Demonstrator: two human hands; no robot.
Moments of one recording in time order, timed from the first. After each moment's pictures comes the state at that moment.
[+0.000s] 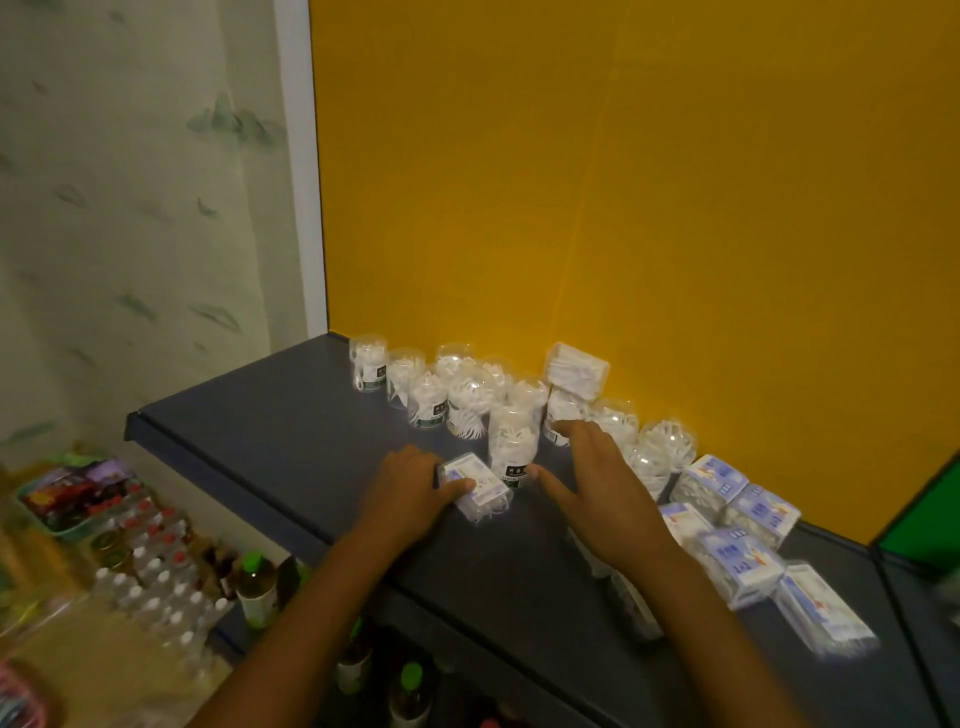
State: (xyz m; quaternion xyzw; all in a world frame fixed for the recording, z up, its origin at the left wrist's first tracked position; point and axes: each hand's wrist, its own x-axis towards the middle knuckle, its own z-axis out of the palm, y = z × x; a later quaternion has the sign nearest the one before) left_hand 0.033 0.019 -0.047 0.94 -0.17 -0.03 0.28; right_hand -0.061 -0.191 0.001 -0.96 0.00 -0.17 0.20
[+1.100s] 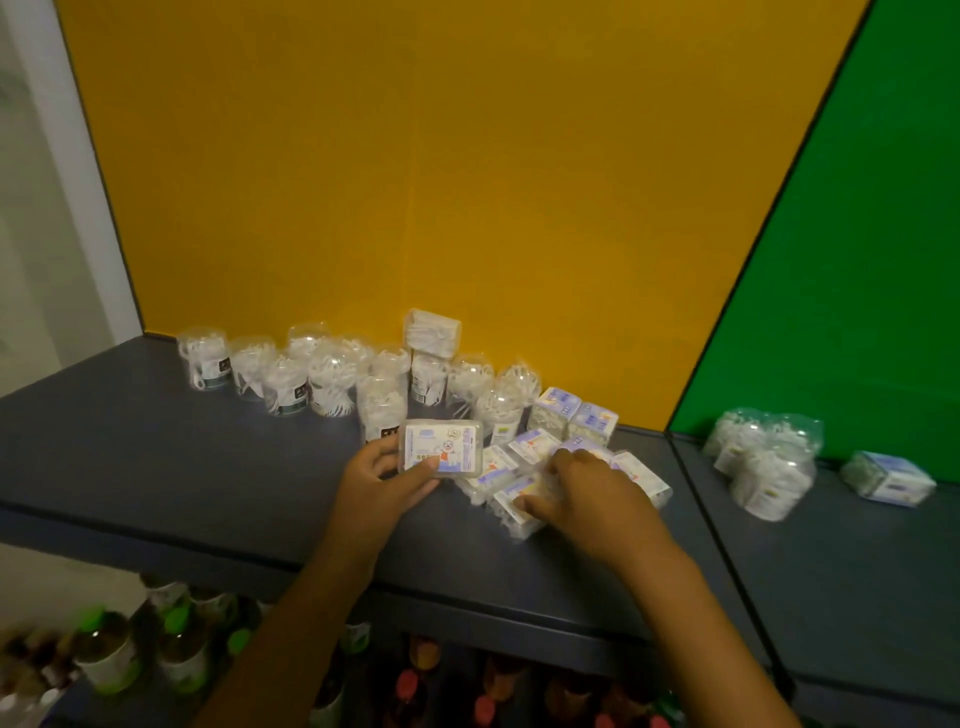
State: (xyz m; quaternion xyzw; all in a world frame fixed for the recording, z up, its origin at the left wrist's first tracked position) left_hand -0.063 -0.045 -0.030 0.56 -0.12 -0.18 0.80; right_hand -0.185 -0.227 0.001 -0.97 0.24 -0.06 0.07
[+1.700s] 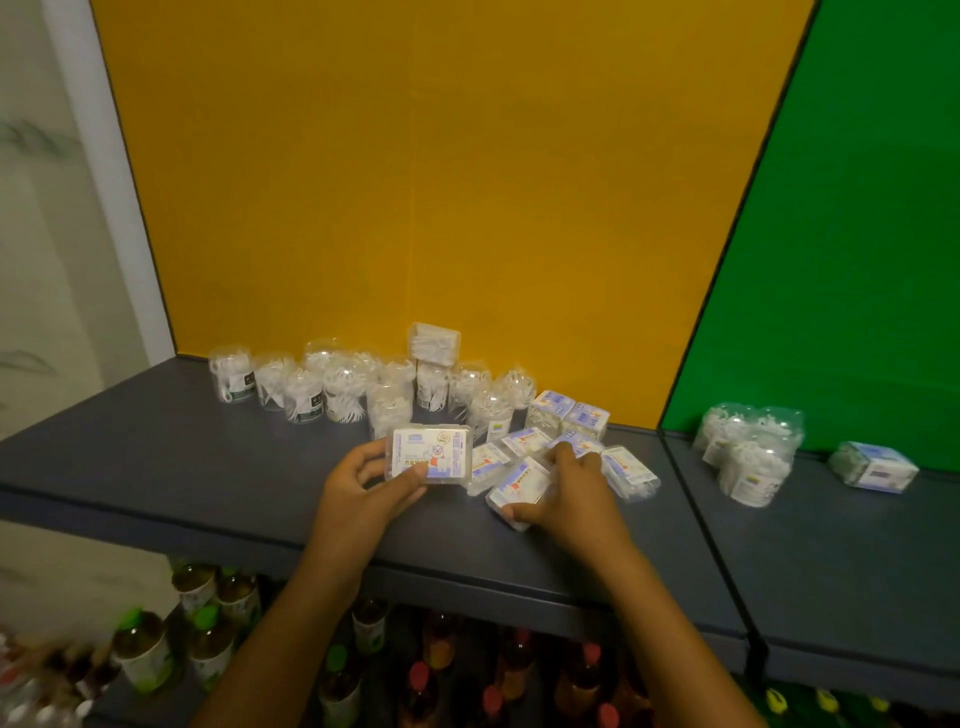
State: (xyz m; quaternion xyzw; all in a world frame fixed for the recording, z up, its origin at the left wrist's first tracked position) left_hand -0.111 -0.007 -0.006 0.58 -0.15 -0.13 0.79; right_hand -0.202 -0.212 -0.011 -0.92 0.29 -0.15 0.23
